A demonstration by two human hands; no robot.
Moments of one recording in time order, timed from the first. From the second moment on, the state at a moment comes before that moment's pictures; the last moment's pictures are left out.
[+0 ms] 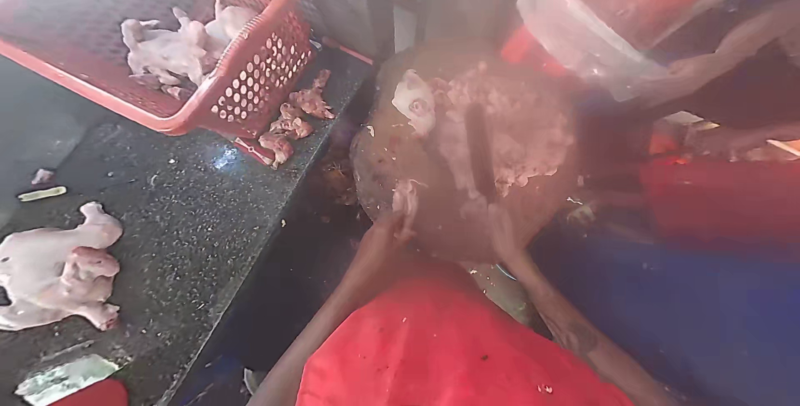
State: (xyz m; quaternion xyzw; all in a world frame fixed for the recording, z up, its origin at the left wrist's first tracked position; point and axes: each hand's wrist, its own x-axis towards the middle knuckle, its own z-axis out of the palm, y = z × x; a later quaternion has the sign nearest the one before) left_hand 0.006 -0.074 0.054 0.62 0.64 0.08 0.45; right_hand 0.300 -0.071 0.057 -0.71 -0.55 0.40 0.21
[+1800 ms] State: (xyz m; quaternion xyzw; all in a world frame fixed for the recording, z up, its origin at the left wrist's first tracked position) left_hand -0.051 -0.085 0.007 0.50 0.65 0.28 0.49; right_hand 0.325 -0.134 0.028 -0.66 -0.51 0.55 0.10
